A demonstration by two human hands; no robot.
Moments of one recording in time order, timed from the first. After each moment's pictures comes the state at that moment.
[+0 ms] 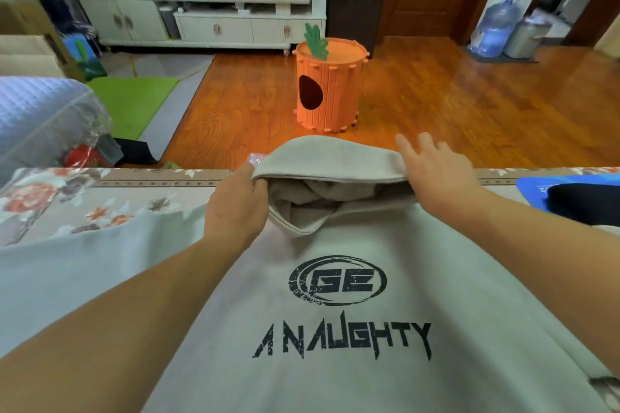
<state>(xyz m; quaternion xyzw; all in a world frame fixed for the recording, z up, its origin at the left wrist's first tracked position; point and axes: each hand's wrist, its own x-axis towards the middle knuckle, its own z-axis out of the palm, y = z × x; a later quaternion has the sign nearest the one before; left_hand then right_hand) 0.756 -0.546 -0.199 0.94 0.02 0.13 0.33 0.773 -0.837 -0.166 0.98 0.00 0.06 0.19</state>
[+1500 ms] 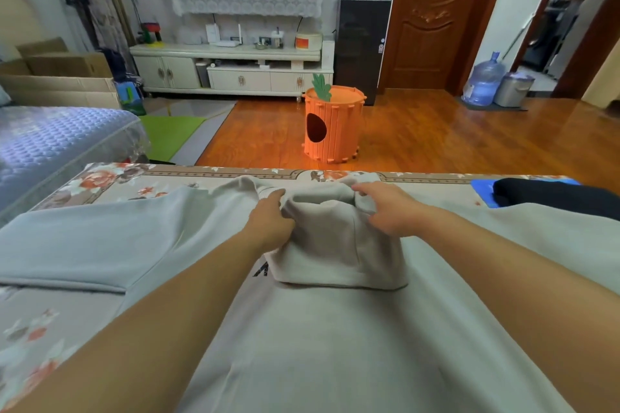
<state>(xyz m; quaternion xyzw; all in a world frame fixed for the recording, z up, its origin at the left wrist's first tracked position) 0.634 -0.584 -0.209 0.91 0.02 -0.05 0.42 0.650 -0.830 -0.175 0.98 0.11 -0.07 -0.15</state>
